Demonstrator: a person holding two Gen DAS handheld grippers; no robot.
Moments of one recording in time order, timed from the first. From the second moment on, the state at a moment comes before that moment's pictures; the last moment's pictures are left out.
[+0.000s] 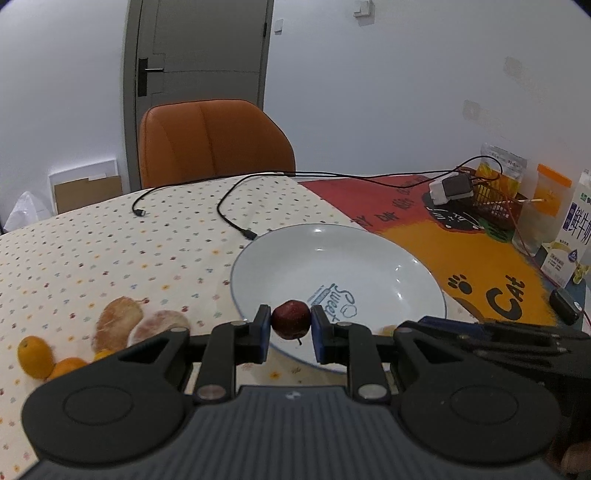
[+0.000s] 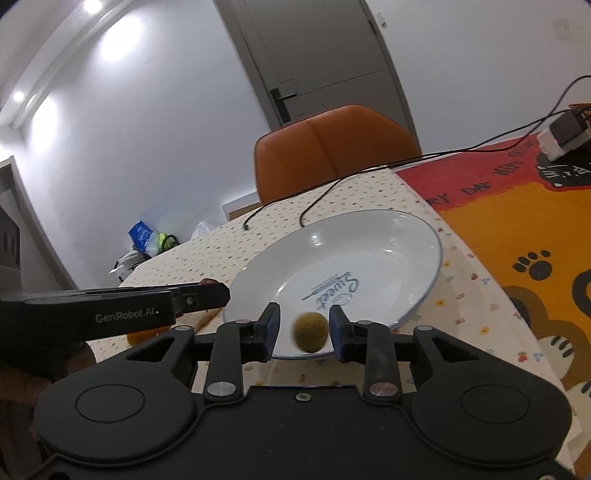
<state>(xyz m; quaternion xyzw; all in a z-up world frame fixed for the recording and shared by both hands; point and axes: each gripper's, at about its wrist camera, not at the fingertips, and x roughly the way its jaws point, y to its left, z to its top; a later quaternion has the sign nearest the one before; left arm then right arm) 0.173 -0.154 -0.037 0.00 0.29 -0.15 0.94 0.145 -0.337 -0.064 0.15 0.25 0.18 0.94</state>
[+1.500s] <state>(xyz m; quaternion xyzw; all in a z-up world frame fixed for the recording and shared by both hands) 0.127 -0.058 -0.024 -0.04 0.27 -0.03 0.96 0.125 -0.292 -0.045 0.11 0.23 0.18 0.95</state>
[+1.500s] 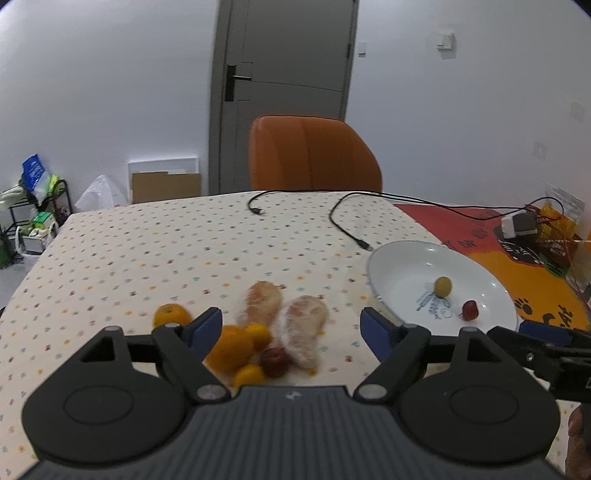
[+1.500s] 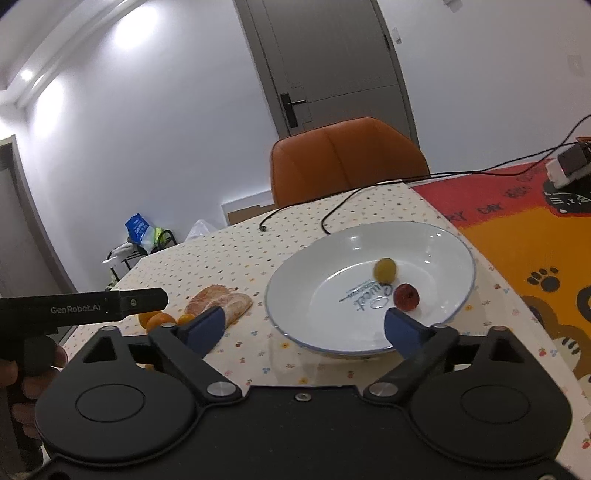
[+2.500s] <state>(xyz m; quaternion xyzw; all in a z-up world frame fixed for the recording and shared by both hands) 0.116 0.004 -0.047 -0.08 0.29 0.01 0.95 0.132 -0.232 -0.049 0.07 0.27 0.23 0.93</state>
